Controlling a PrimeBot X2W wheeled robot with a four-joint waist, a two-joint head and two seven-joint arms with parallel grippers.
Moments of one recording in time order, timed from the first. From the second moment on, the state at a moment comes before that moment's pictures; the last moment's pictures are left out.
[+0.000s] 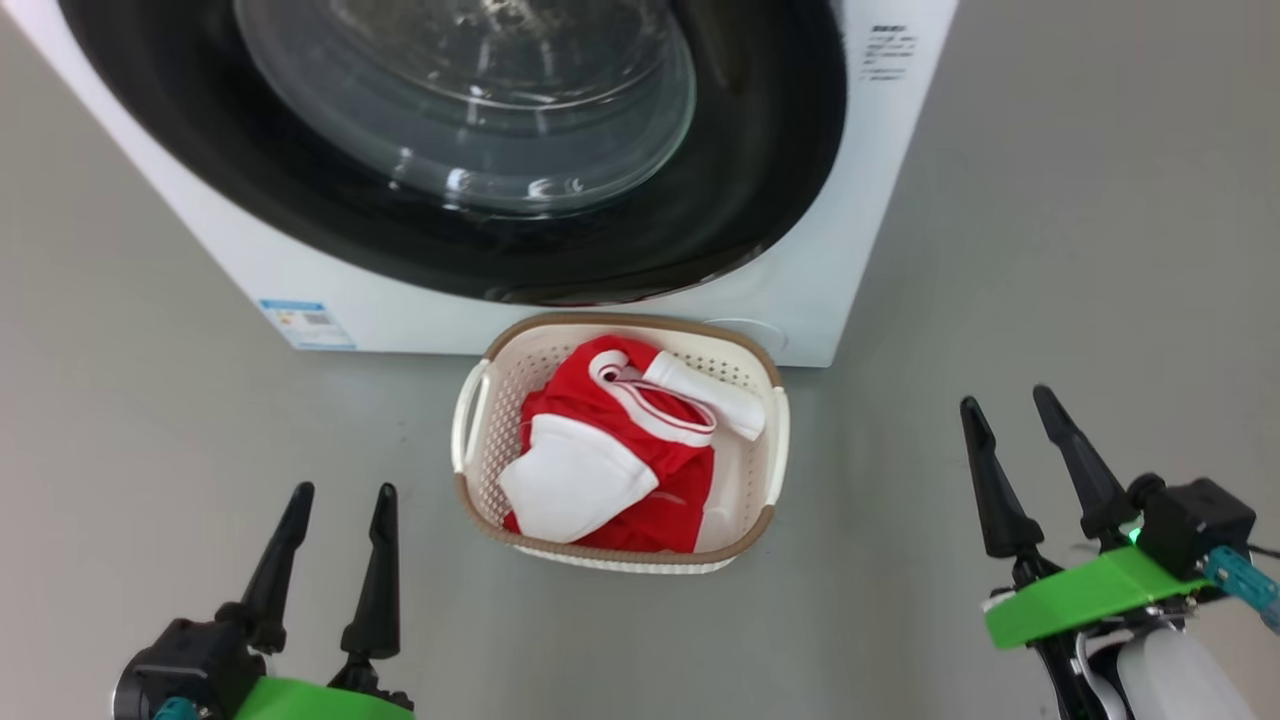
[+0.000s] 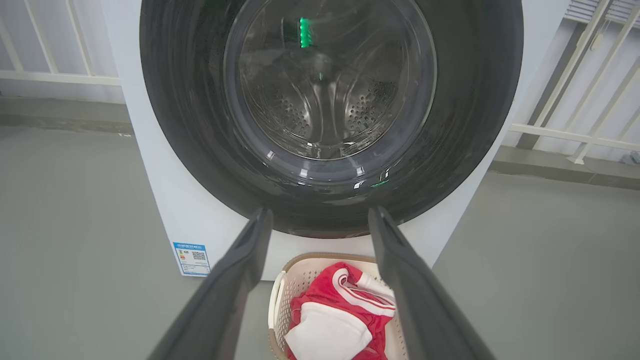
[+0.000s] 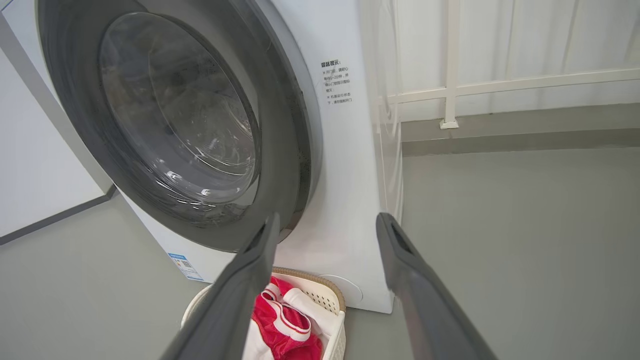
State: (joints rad) left arm -0.08 0.03 0.00 0.14 -0.24 -0.13 -0.25; right arm -0.15 -0.10 0.04 0.25 0.38 0.13 -0.26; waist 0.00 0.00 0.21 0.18
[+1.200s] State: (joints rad) left arm -0.02 0.05 0.07 0.16 -0.19 -0.13 -0.25; right arm 0.08 -0.06 -0.09 0.21 0.36 0.13 -0.26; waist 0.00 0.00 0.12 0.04
